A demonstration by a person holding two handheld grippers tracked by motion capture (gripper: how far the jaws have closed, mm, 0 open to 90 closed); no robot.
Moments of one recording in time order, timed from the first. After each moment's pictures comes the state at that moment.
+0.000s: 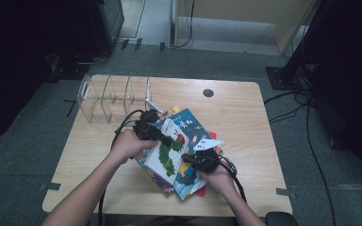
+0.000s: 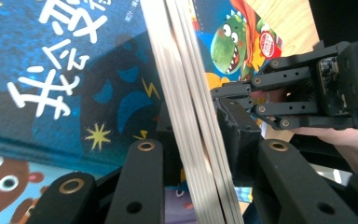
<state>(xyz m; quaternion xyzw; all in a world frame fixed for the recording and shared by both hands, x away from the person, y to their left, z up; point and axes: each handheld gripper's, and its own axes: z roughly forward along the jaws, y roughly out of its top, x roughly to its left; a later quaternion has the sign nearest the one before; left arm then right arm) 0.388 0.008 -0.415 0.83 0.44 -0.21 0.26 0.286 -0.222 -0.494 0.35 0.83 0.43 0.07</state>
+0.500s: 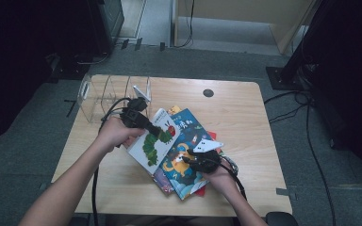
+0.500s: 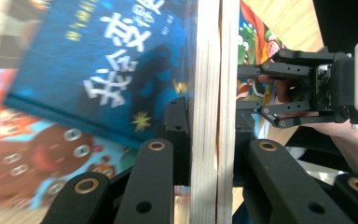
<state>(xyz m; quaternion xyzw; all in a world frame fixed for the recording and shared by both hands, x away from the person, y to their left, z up) 0.405 0.051 -0.375 0.84 0.46 -0.18 0.24 0.285 -0.223 -0.495 0.32 0.84 0.41 0.13</state>
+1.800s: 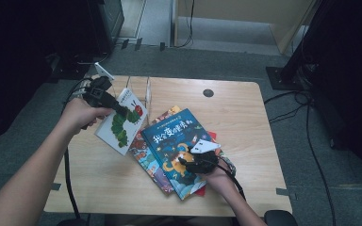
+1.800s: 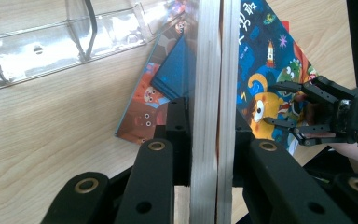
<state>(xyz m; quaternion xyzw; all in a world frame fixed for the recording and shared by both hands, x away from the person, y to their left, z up) 0.435 0.131 -0.327 0.80 0.54 -0.13 0.22 0.285 -0.216 -0.499 0.33 0.84 0.42 0.14</state>
